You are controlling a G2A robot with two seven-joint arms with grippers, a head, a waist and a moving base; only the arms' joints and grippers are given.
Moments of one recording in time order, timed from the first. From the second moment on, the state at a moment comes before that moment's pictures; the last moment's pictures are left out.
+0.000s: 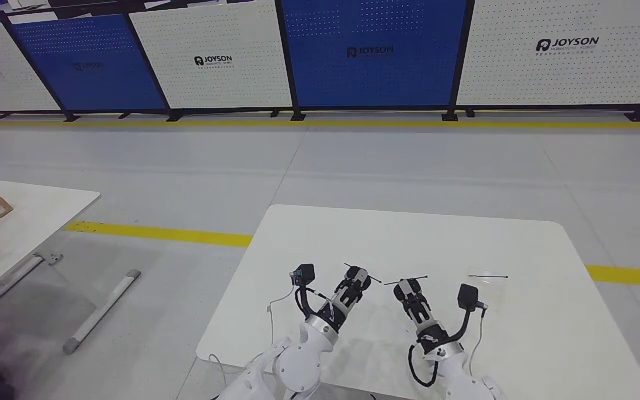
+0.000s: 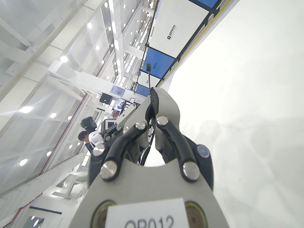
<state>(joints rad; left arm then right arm) 1.49 -1.23 -1.00 -1.68 0.16 -0.03 0.17 -1.49 -1.30 1.01 -1.62 -0.15 -0.10 -0.05</state>
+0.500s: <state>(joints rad) 1.49 -1.23 -1.00 -1.68 0.16 -0.03 0.17 -1.47 -1.31 1.01 -1.60 -0.14 -0.09 -0.04</state>
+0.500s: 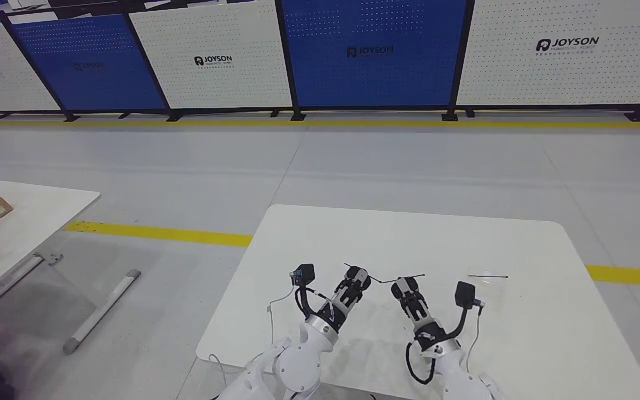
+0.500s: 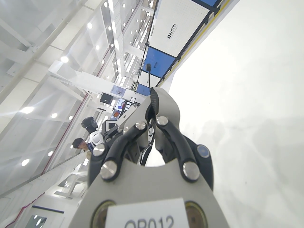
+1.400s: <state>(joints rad) 1.49 -1.23 -1.00 -1.68 0.16 -0.03 0.17 -1.47 -1.34 0.99 -1.59 -0.19 -0.08 -0.05</state>
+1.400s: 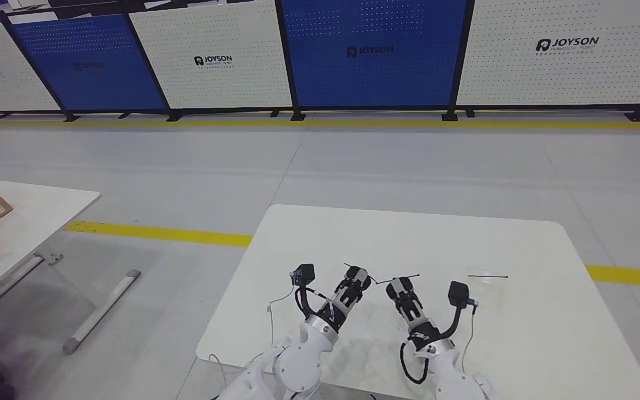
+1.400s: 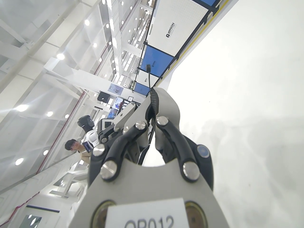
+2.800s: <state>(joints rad) 1.52 -1.24 -1.07 -1.70 -0.08 -0.11 0.07 -1.45 -1.35 1.01 -1.56 -0.10 -0.14 0.03</state>
